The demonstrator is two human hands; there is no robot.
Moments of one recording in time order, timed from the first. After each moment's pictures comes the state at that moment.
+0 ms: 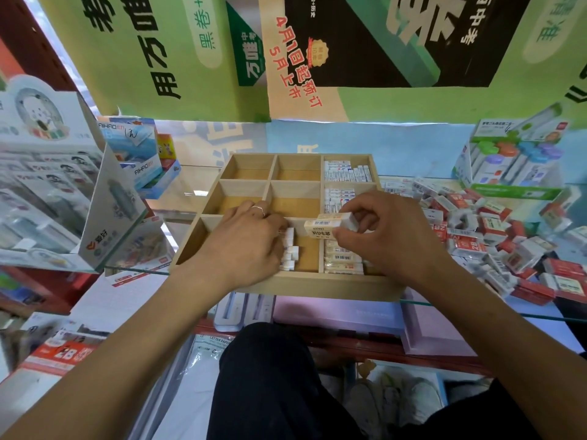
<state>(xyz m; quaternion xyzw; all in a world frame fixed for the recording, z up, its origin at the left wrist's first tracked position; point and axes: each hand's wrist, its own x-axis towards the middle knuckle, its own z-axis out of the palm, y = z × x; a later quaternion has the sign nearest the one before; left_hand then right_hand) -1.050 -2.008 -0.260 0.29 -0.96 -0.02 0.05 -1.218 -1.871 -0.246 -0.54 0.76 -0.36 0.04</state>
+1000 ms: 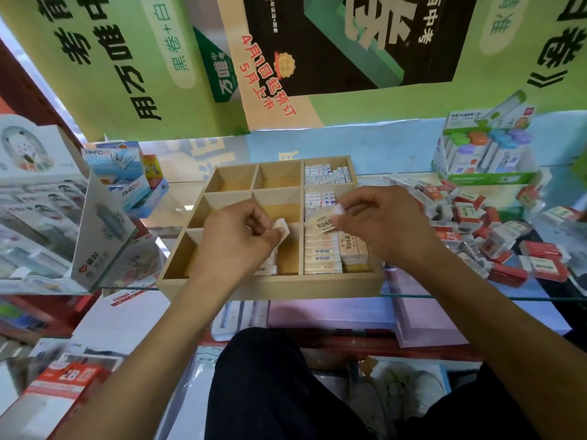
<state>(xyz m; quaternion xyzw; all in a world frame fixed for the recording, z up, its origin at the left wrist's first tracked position) -1.070 -1.978 -0.247 0.40 -0.83 -0.24 0.30 -1.239 -1.856 -0.239 -0.43 0.73 -0.50 0.18</state>
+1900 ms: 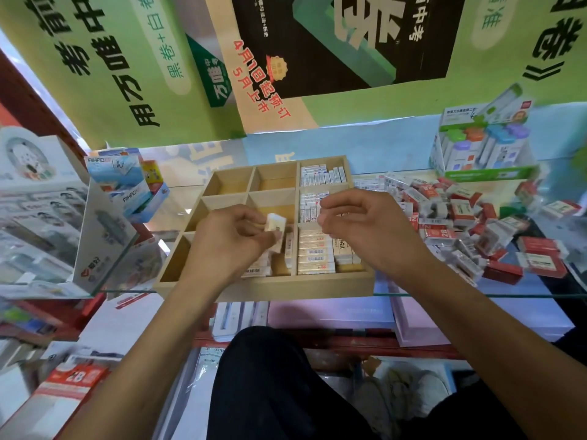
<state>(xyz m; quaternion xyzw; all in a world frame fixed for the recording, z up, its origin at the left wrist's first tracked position) -1.073 -1.975 -0.242 0.44 -0.79 -0.34 0.26 -1.233 -1.854 -0.249 -0.38 0.66 -0.59 0.27</state>
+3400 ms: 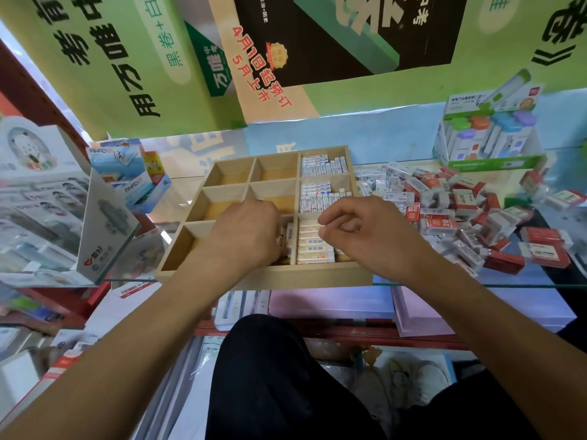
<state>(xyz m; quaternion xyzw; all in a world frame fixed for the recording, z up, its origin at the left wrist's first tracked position) -1.100 -1.973 -0.232 0.37 -0.93 0.03 -0.02 -1.236 -1.843 -0.263 -0.50 0.71 -0.45 0.19</state>
